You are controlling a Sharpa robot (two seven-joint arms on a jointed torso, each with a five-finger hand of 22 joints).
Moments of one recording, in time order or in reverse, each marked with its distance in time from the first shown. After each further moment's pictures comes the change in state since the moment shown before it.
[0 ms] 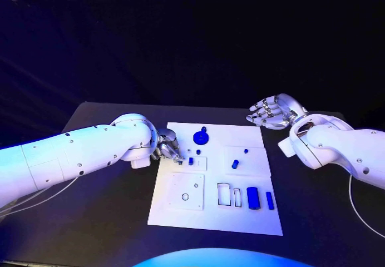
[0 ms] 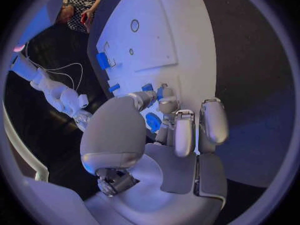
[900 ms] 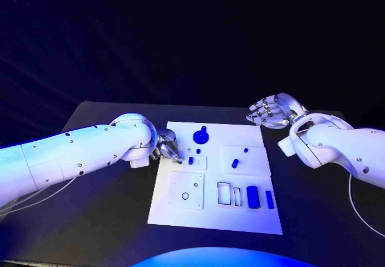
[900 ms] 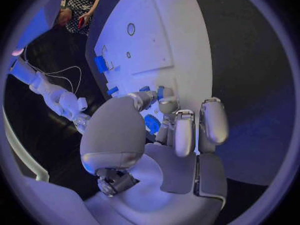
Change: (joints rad) left arm 0.000 0.000 -0.004 0.000 -0.021 0.014 -0.001; left_hand 0.000 0.000 0.022 -0.022 -0.010 0.000 0.000 0.000 -0.001 0.004 -0.004 0.000 0.000 0.000 0.000 0.000 0.000 0.000 0.000 0.000 0.000 0.002; right arm -0.001 0.000 0.000 0.000 0.000 0.002 0.000; right_hand 0.000 0.000 0.000 0.000 0.000 0.000 0.000 0.000 0.000 0.000 0.000 -0.004 0.000 0.000 0.000 0.000 -0.001 0.000 0.000 0.000 0.000 -0.001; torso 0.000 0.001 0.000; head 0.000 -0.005
